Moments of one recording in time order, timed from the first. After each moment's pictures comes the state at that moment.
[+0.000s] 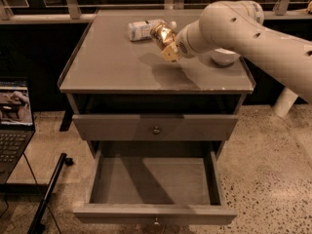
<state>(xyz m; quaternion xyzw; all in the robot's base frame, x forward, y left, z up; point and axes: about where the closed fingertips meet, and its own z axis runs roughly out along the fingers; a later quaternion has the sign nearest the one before) 0.739 -0.091 0.883 -0.32 0.84 0.04 0.44</state>
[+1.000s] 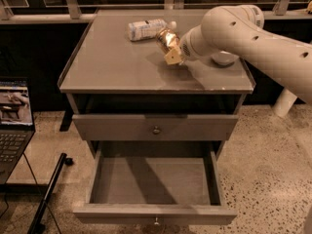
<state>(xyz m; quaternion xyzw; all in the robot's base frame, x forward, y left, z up) 0.749 -0.106 0.864 -0.29 0.86 0.04 0.42</state>
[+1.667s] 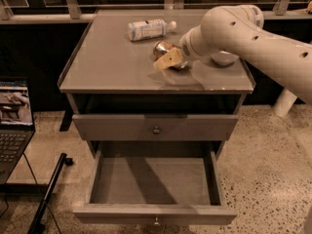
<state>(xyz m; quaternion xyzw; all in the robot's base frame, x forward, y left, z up) 0.749 -0.106 0.864 -0.29 0.86 0.04 0.42</state>
